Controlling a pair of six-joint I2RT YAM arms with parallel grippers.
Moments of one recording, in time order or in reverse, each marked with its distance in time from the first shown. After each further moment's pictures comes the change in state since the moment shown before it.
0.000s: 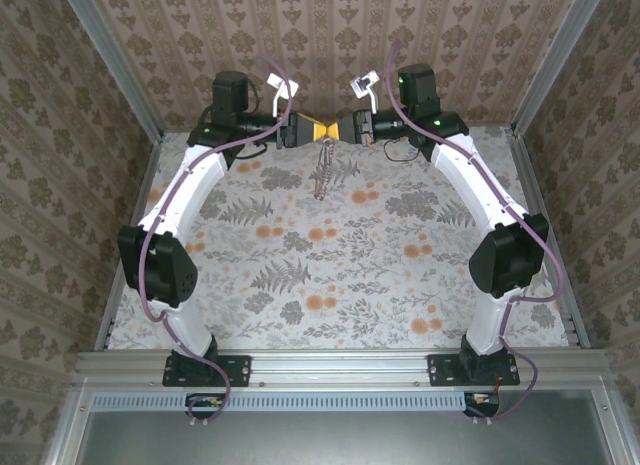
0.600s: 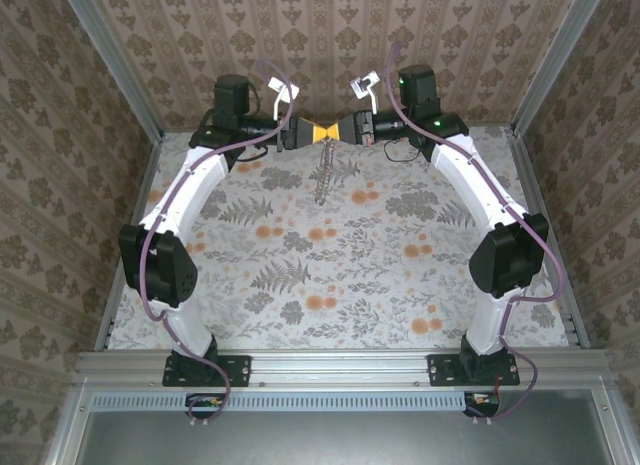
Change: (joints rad) left arm -0.001 0.000 -0.029 0.016 0.010 0.003; right arm -0.001 -0.002 -0.015 0.018 -0.014 0.004
